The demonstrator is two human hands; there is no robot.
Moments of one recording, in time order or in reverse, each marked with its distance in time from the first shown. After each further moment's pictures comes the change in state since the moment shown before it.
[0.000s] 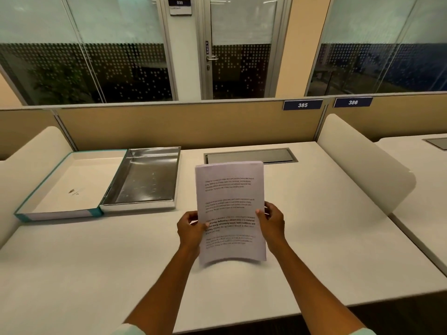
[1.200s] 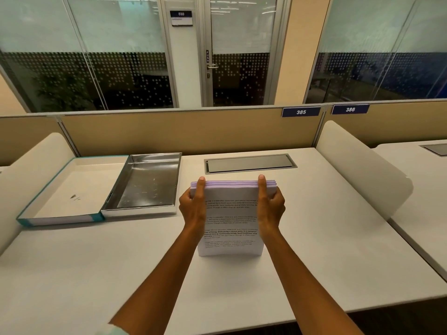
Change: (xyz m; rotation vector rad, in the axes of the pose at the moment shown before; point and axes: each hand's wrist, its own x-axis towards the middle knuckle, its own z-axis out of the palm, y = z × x) left_hand -0.008 0.081 0.025 -0.092 0.092 0.193; right_hand -0.010 -0.081 0.015 0.183 0.242 -0.133
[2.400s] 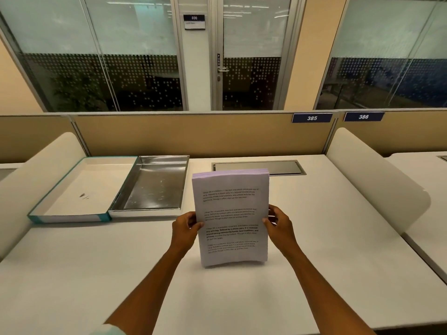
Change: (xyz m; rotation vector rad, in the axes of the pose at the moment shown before) left_hand 0.027 -0.059 -0.060 0.419 -0.242 0.109; right_hand 0.035 0.071 -0.032 -0.336 -0.476 -0.102
